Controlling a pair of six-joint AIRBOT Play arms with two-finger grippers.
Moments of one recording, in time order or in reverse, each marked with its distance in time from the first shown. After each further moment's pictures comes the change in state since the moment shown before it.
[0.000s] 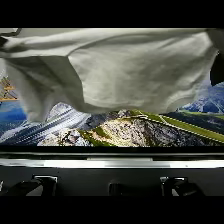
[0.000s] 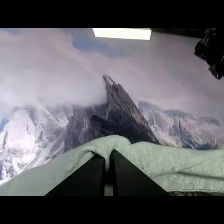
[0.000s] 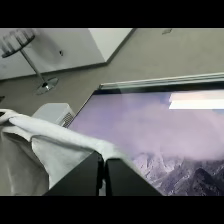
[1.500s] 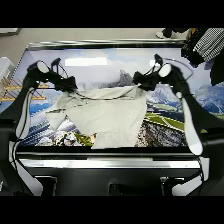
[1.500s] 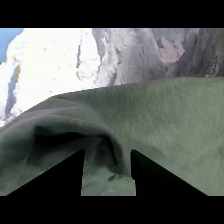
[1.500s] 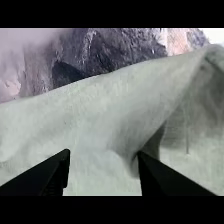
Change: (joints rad) left arm 0.060 -0.927 -0.008 -0.115 0.152 0.138; right arm -0.074 -1.067 0.055 0.007 -0.076 0.024
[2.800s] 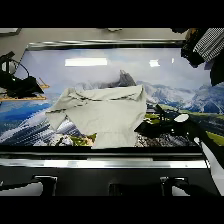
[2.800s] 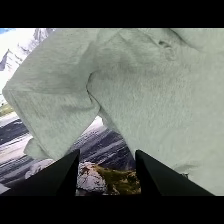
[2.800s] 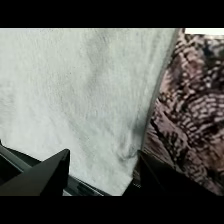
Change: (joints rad) left arm 0.190 0.567 -0.349 0.089 -0.278 0.018; right arm -0.124 0.450 -1.051 0.444 0.051 -0.605
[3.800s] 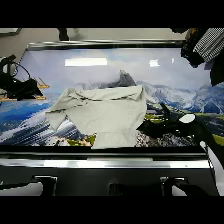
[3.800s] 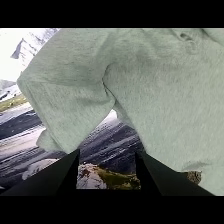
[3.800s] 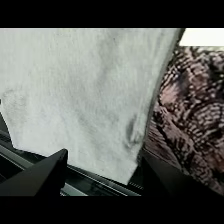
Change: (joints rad) left arm 0.001 -0.016 -0.004 0.038 -0.024 -0.008; right arm -0.045 0.096 -0.011 -0.042 0.043 0.078
